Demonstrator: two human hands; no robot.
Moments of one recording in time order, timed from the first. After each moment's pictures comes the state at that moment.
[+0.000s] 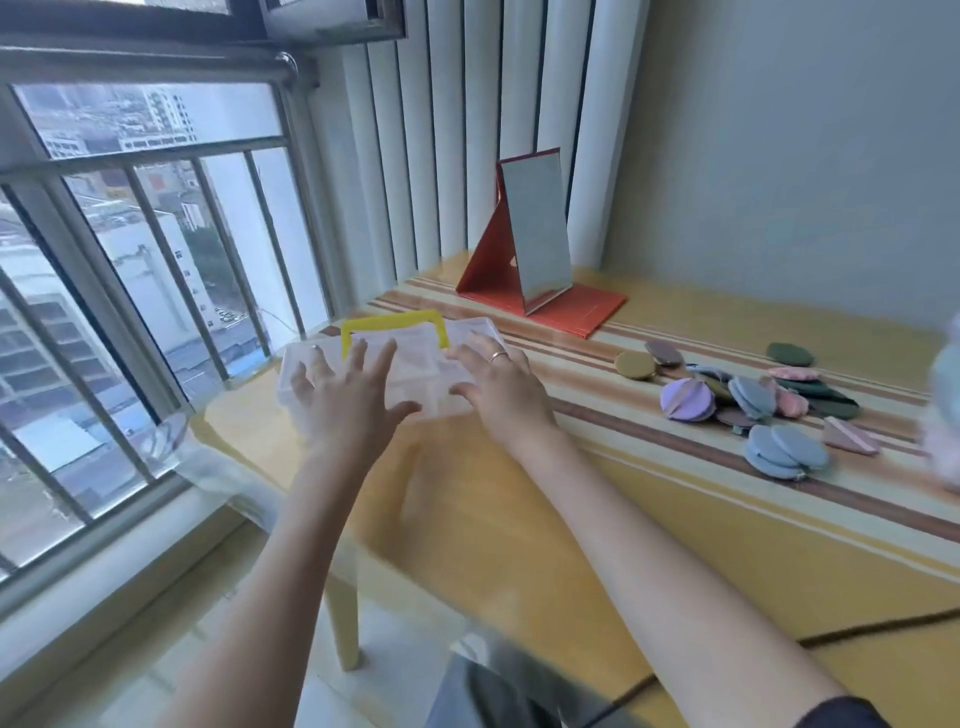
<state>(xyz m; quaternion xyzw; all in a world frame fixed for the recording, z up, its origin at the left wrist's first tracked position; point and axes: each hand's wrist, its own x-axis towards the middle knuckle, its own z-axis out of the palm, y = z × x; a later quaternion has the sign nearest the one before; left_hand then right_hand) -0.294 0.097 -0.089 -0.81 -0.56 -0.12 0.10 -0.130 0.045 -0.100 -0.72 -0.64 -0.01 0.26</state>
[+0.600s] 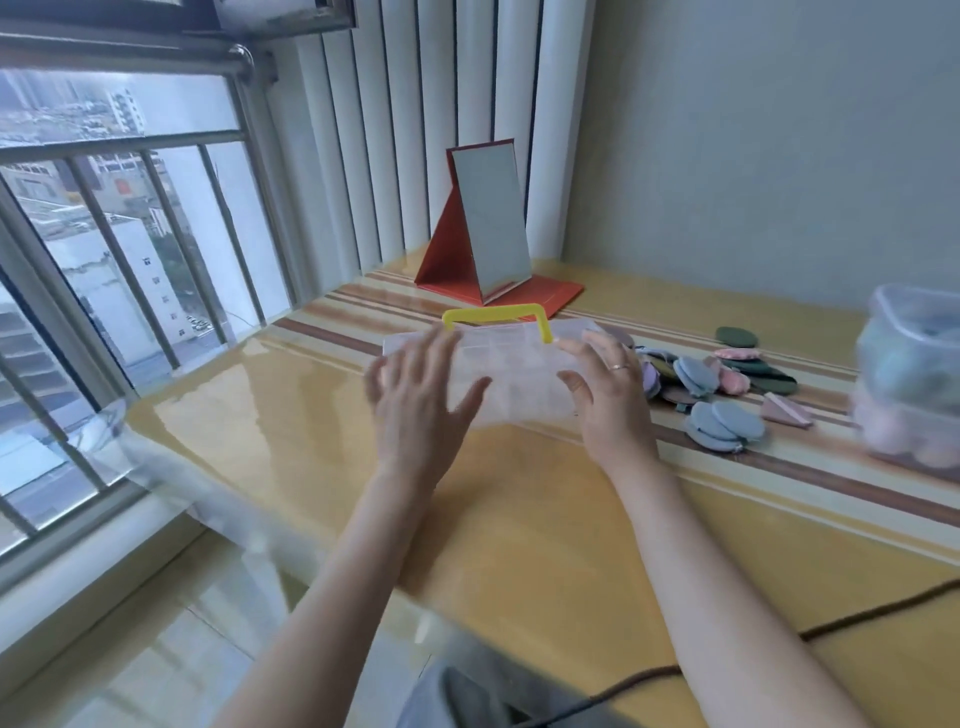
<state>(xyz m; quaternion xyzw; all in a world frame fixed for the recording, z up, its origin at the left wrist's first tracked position) -0.206 0.035 -0.122 -0.79 -0.38 -0.47 0.11 -0.021 -0.048 -0.135 -0.70 -0.55 -0.17 0.42</state>
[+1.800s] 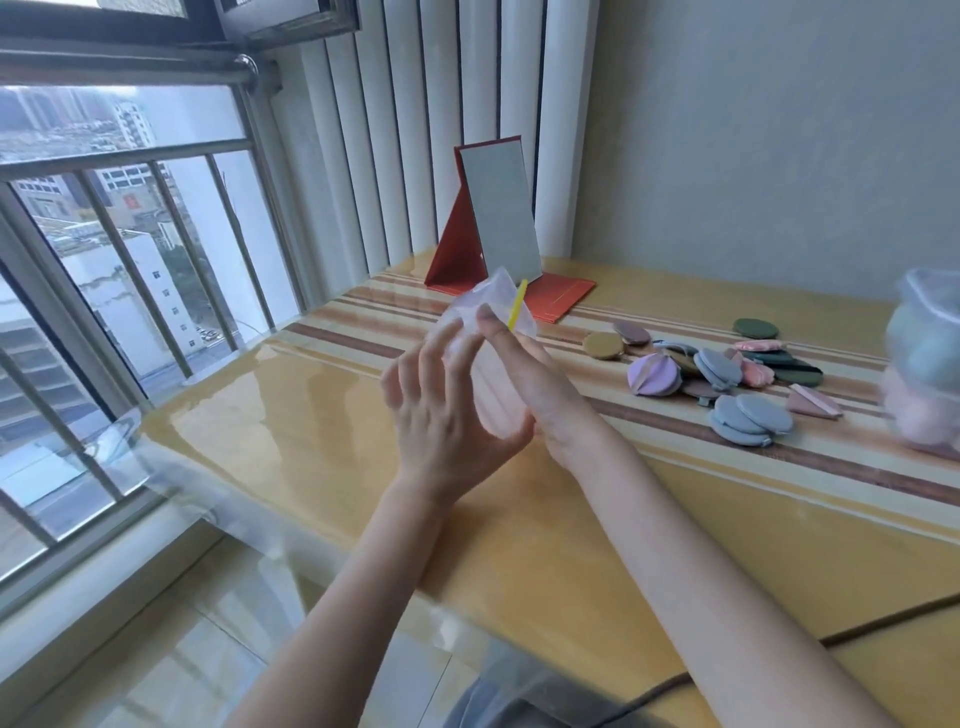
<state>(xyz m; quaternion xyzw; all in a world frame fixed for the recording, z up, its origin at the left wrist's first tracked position) -0.207 0.021 -0.122 -0.76 -0.27 -0.58 0.14 -0.111 -0.020 -0.075 -0.62 -0.40 0.39 0.55</state>
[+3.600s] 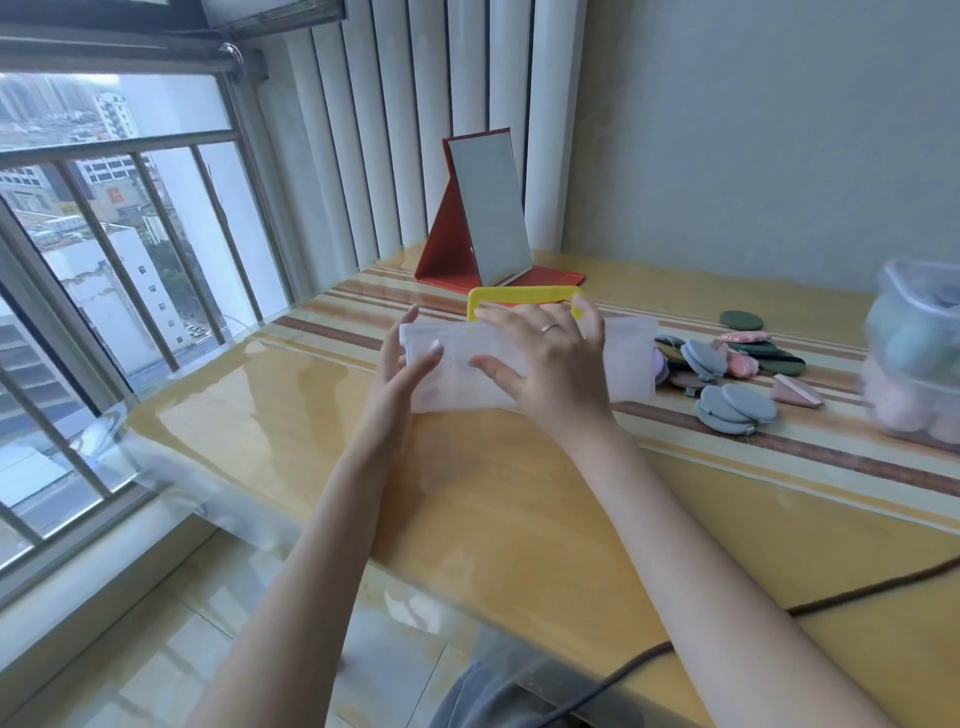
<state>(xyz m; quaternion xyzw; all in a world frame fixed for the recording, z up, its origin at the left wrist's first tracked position) -0.229 0.060 -0.121 -0.58 -0.22 -0.44 -0.65 -0.075 -0.024 -0.098 -0.64 -0.61 -0.30 0.35</state>
